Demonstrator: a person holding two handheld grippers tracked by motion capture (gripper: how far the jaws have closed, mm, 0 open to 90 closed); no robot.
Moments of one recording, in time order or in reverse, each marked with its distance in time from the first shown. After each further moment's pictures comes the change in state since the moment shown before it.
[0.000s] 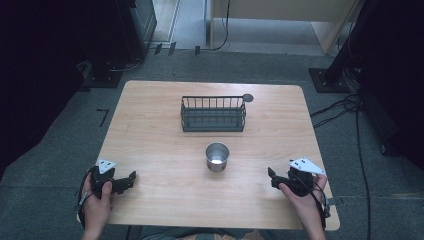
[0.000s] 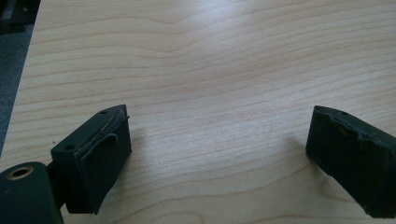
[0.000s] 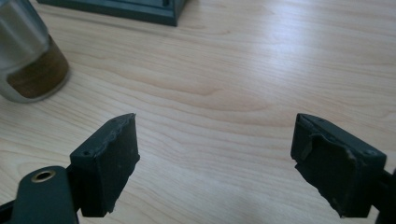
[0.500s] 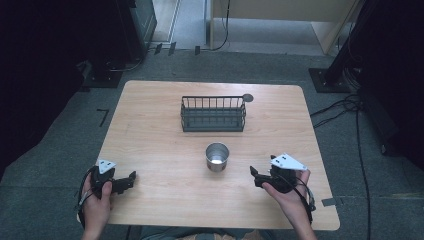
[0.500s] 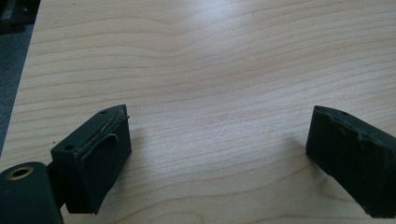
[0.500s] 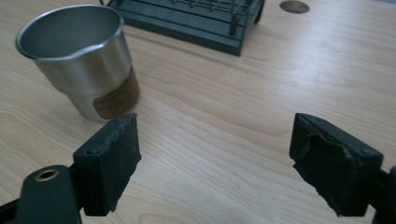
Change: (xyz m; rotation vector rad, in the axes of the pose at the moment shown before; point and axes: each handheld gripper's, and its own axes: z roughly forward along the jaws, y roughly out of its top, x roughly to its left) left arm 0.000 0.000 0.000 -0.001 0.000 0.000; right arm 0.045 0.023 0.009 -0.024 0.113 -0.094
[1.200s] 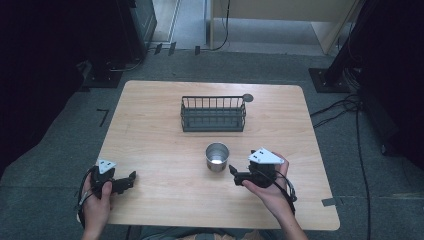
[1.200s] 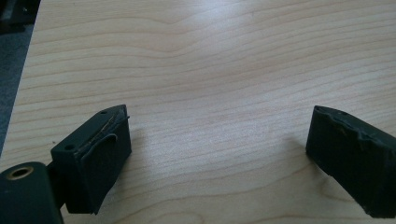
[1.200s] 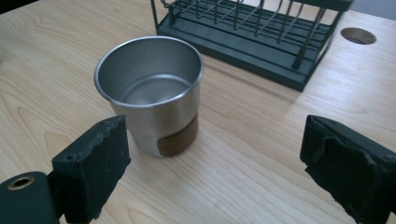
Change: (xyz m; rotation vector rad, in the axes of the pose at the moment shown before) left arm 0.000 0.000 0.000 0.000 0.000 0.000; right arm 0.041 0.026 0.024 -0.010 0.100 -0.064
